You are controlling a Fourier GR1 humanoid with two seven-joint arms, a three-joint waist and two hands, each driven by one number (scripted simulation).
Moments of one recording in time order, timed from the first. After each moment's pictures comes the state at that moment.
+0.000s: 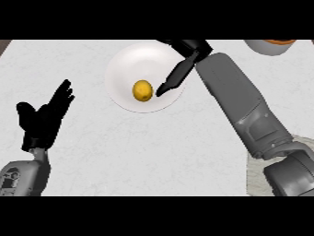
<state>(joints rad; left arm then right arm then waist) -0.20 0.20 0.06 -1.40 0.02 -0.01 0.17 -1.30 -0.06 -0.07 -0.22 0.19 0.46 -0.60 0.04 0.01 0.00</state>
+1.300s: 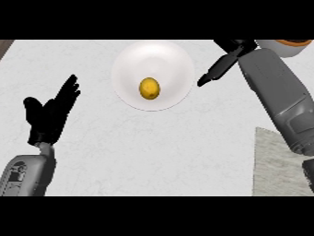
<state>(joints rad) -0.24 0.18 0.05 -1.39 0.01 -0.02 0.17 -1.25 -0.26 -0.07 -0.17 0.23 0.49 -0.66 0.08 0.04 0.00</state>
